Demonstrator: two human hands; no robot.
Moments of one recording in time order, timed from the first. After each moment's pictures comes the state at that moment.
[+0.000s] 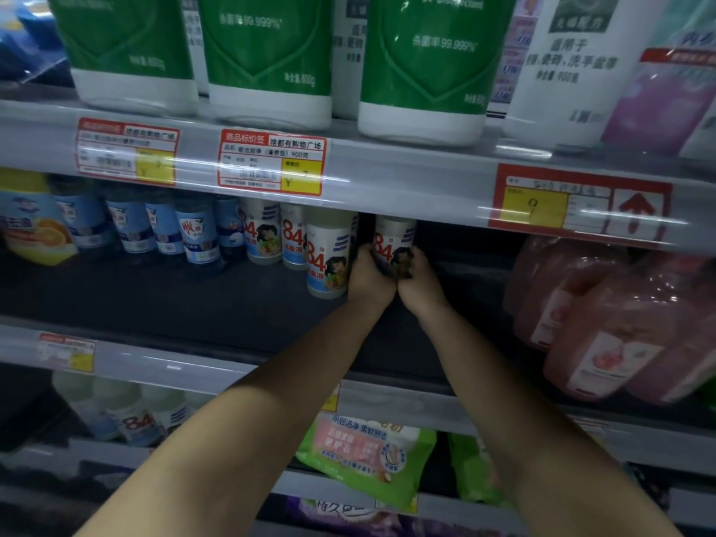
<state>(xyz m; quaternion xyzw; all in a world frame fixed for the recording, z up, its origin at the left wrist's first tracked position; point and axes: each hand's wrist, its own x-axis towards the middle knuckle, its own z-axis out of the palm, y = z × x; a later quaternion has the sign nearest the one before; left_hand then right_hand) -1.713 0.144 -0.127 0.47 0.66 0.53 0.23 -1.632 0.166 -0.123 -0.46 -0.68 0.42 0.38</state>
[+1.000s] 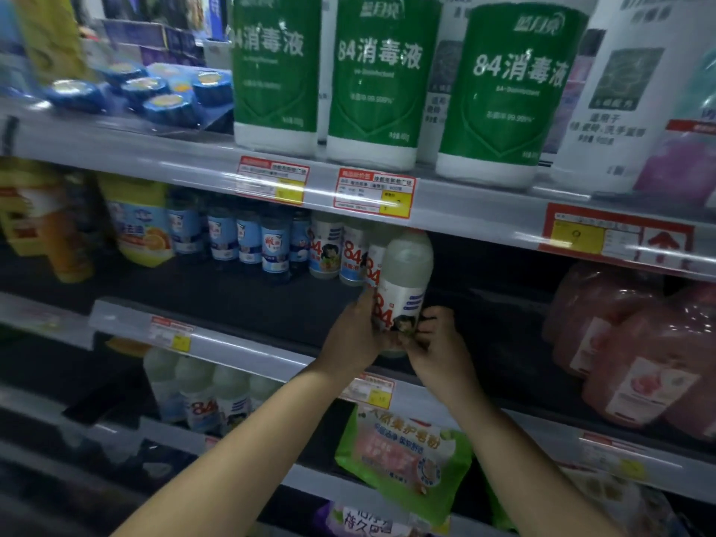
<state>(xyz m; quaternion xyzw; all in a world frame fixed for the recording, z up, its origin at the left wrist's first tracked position) -1.769 0.006 -0.121 0.58 0.62 0.49 0.20 -1.637 0.034 -0.114 -0.43 -0.75 0.34 0.36</state>
